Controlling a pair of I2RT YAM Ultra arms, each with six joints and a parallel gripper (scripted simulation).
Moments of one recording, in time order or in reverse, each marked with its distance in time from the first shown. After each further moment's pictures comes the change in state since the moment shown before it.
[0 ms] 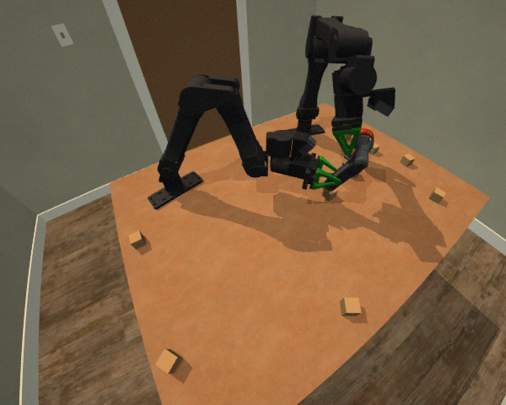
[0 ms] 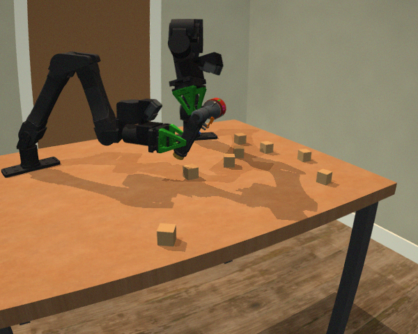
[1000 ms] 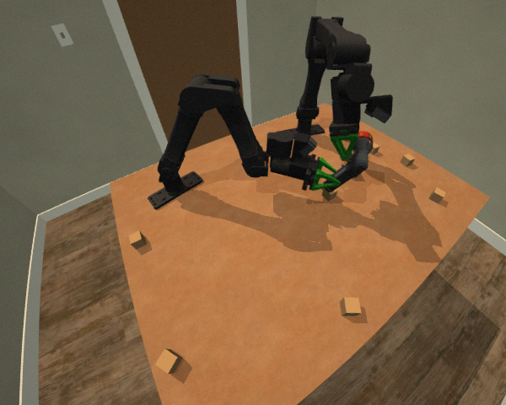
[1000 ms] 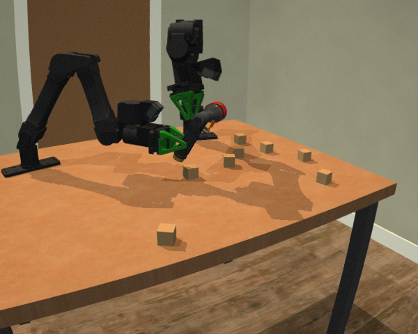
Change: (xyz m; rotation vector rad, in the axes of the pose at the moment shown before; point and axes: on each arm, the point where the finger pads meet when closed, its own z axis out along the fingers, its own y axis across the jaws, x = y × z) left arm 0.008 -0.006 0.013 0.016 0.018 -0.013; right arm 0.008 0.003 0.000 -0.017 0.031 -0.011
